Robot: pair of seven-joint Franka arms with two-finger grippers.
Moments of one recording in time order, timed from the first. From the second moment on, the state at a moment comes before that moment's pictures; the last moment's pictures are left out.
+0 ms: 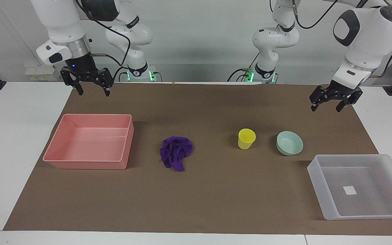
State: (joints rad) left arm 0.02 -0.01 -0.05 -1.80 -0.01 1.87 0.06; right arm 0.11 -0.03 -0.01 -1.70 -0.02 1.76 0.15
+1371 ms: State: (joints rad) left arm 0.02 0.17 -0.05 -2.21 -0.01 2.52 0.06; right arm 0.39 0.42 0.00 -1.83 -0.02 2.37 0.39
